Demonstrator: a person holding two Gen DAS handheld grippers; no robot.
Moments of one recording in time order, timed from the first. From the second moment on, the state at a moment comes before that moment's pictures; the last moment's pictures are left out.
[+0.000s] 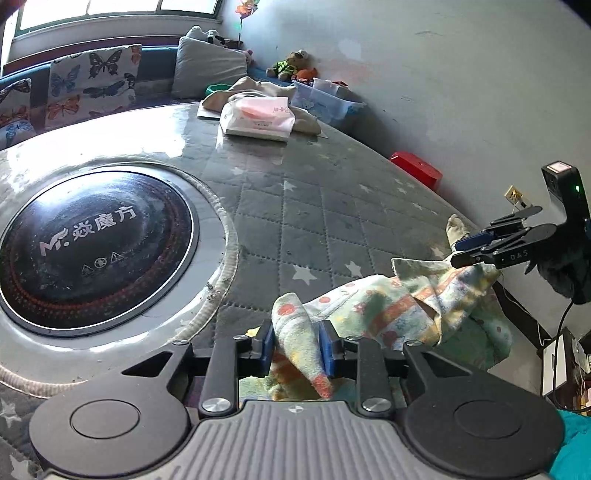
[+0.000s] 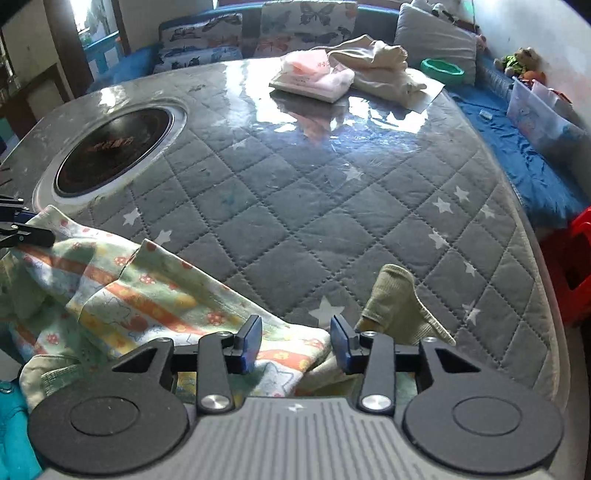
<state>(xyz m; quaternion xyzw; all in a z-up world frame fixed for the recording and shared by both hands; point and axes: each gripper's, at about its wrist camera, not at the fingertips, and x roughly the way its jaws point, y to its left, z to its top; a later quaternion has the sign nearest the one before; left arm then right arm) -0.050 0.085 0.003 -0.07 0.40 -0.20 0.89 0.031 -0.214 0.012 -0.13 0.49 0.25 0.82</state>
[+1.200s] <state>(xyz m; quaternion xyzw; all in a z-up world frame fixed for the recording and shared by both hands) -0.007 0.193 0.022 -0.06 0.32 0.01 0.95 0.136 -0.014 0.041 -0.27 0.30 0.35 0.85</state>
